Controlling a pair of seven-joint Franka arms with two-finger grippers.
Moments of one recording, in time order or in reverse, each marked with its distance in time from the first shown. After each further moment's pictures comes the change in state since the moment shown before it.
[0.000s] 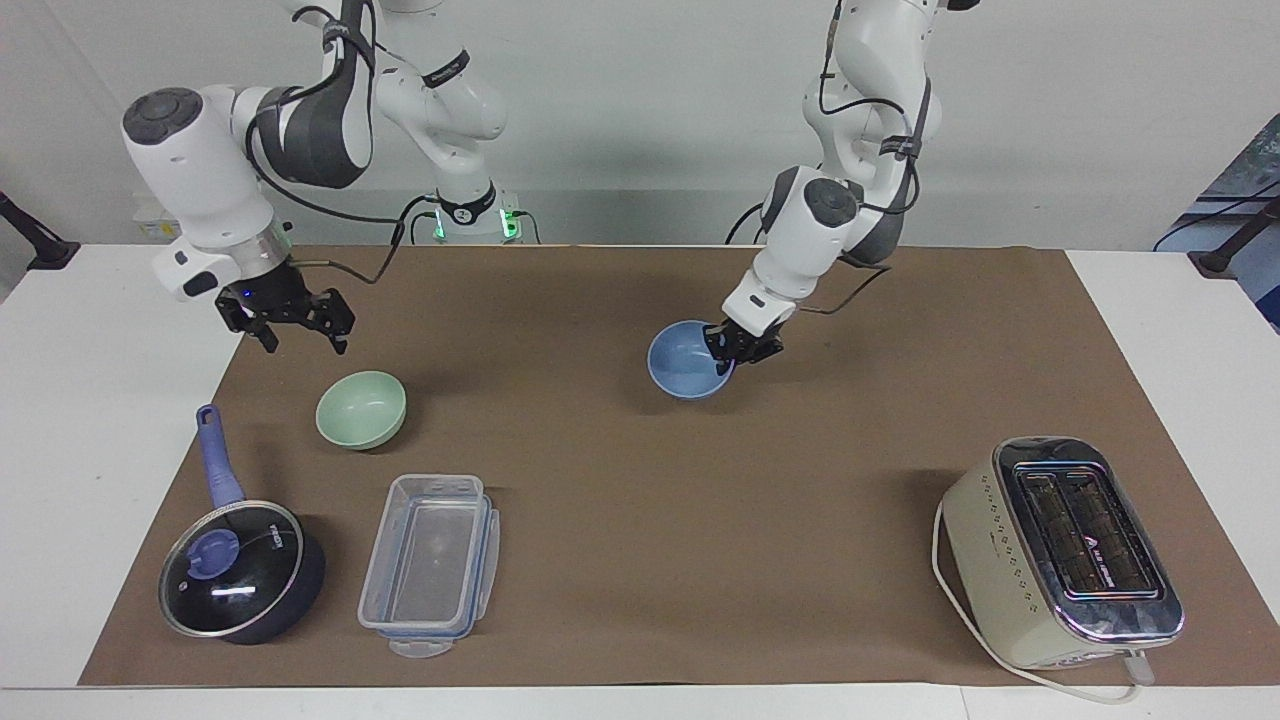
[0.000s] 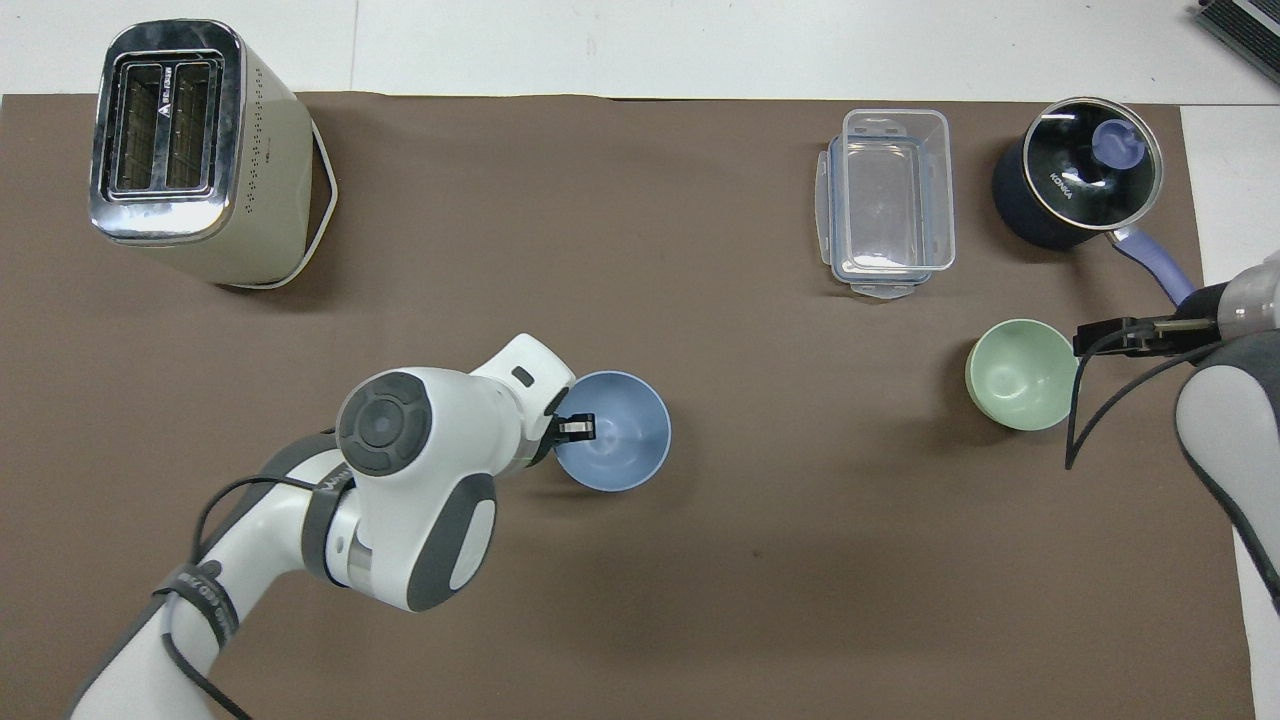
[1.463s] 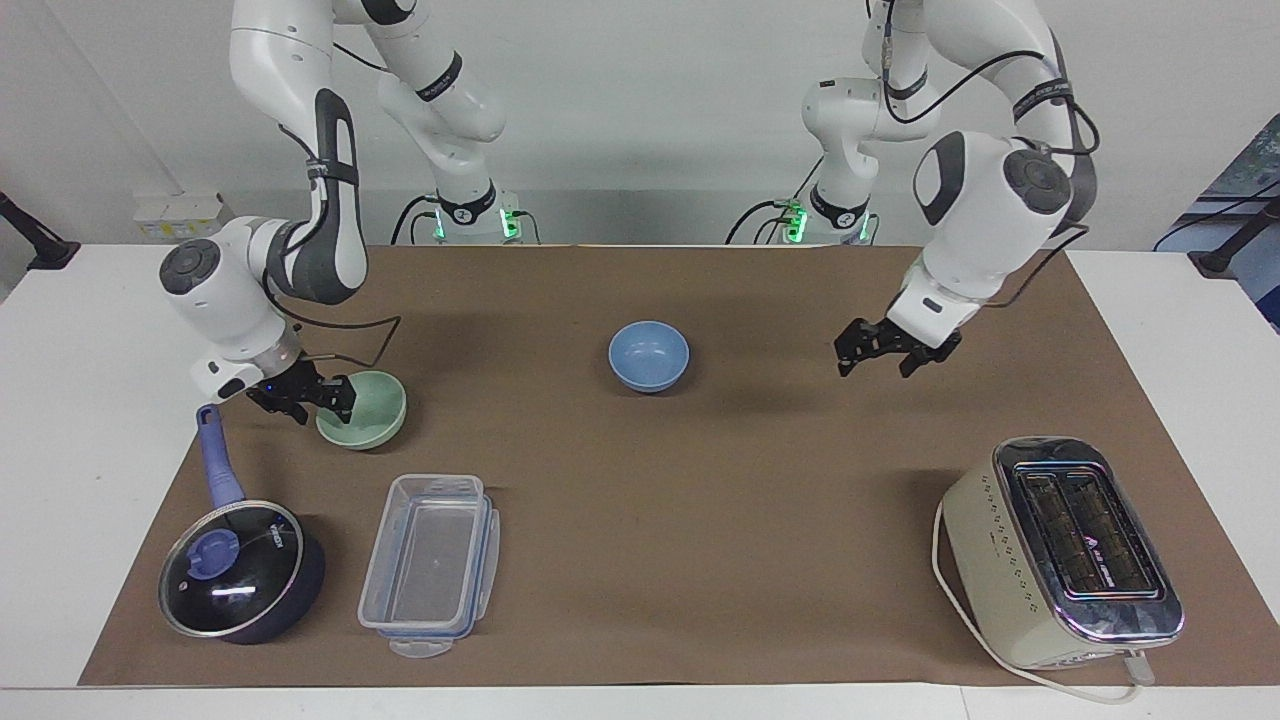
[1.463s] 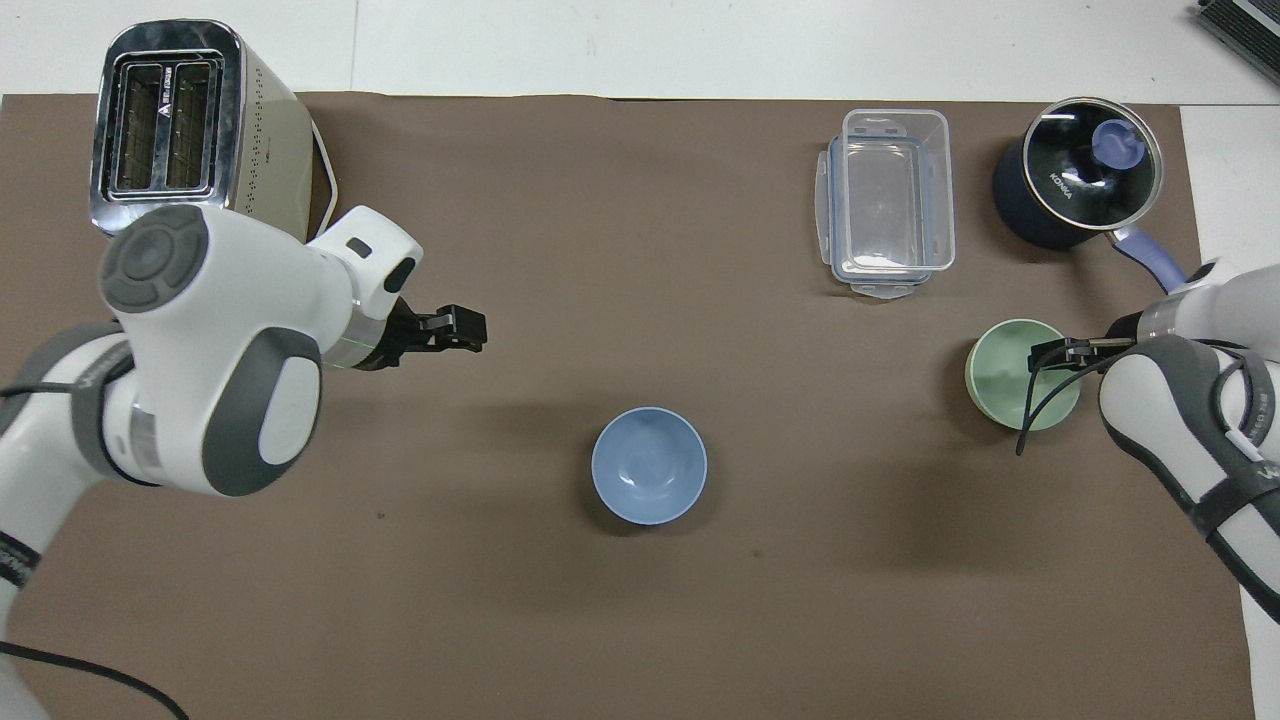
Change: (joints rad) left arm 0.410 -0.035 0.045 0.396 0.223 -0.597 0.277; right arm -0.060 0.217 -0.001 -0.053 0.000 0.205 -0.086
